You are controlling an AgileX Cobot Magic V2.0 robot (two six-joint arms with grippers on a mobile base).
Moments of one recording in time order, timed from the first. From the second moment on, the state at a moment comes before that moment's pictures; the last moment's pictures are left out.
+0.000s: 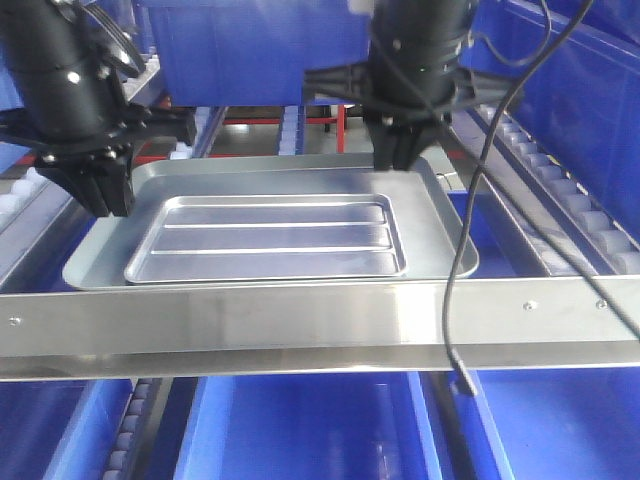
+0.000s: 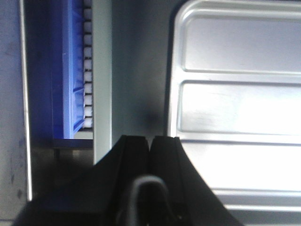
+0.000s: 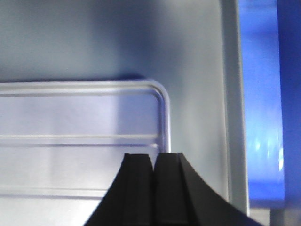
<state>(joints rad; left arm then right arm) -0.44 1.77 -1.28 0.20 0.69 -0.48 0.52 1.87 -1.48 -0.40 0.66 0.84</state>
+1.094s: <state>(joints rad) -0.44 0.59 -0.26 0.36 -0.17 -0.48 0.66 0.72 -0.46 -0.50 0.16 0.61</state>
